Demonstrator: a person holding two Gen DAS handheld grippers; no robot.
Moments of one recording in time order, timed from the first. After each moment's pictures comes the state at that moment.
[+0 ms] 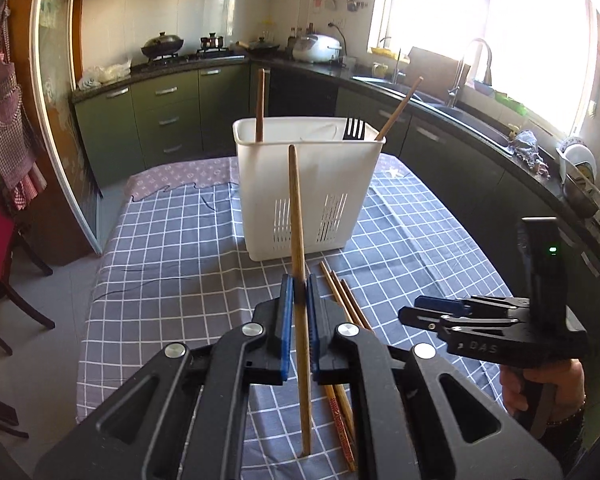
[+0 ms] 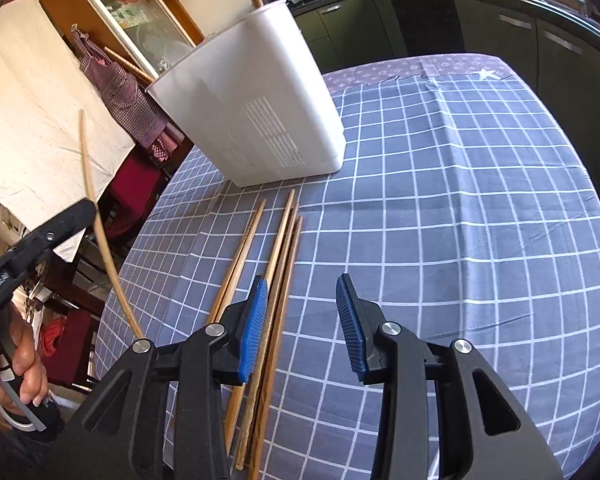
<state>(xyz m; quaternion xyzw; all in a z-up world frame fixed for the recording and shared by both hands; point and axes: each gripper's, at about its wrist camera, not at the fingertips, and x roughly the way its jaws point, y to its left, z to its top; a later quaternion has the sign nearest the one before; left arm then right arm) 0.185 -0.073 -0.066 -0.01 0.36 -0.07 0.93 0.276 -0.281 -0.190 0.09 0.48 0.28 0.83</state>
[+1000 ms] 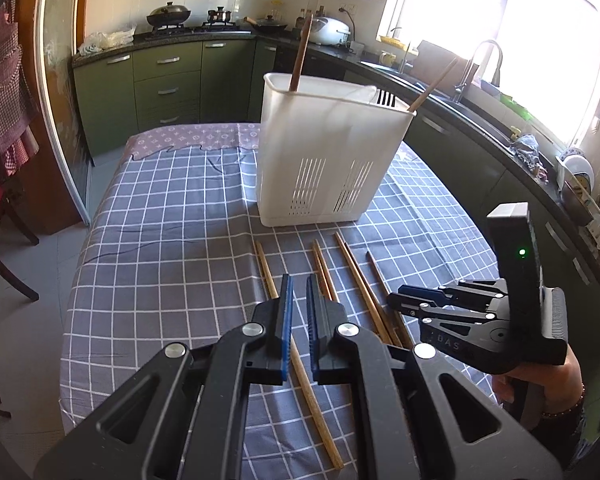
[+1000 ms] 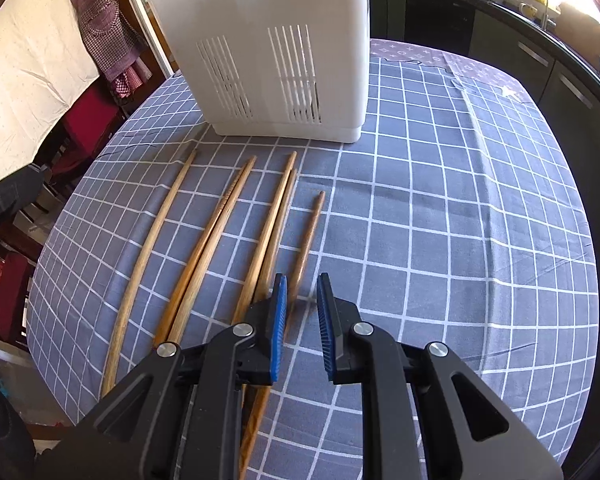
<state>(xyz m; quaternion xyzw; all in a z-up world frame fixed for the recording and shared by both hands) 0.190 -0.044 -0.104 -0.06 0.41 -0.08 0.91 0.280 -0.223 -0.207 -0.05 0.51 0.22 0.83</state>
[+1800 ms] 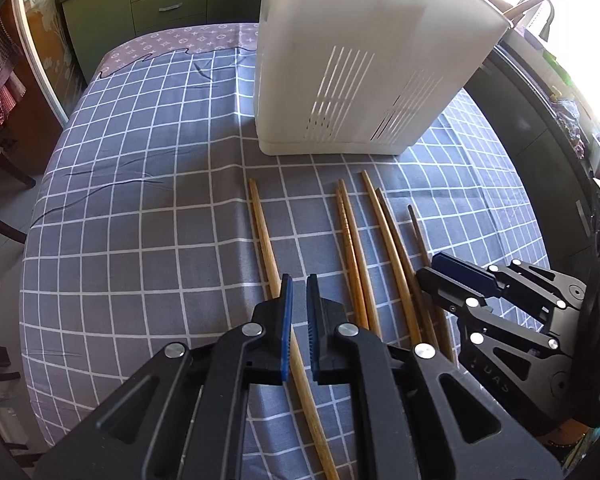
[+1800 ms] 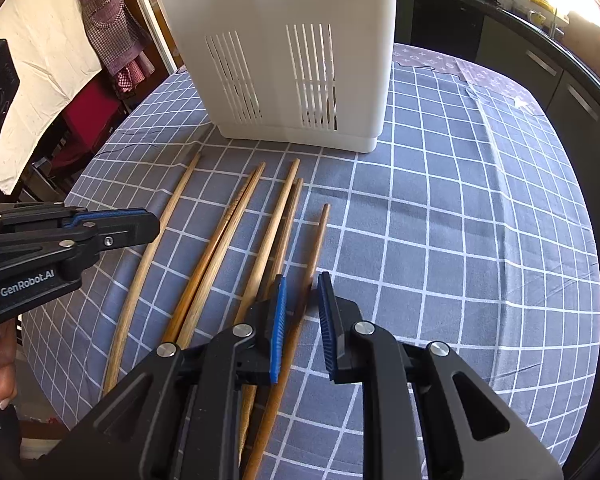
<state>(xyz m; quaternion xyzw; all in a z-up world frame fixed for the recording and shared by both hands) 0.257 -0.058 -0.170 -0.06 0.55 -0.06 0.83 0.291 -0.212 -0.210 -0.06 0.51 0.23 0.83</state>
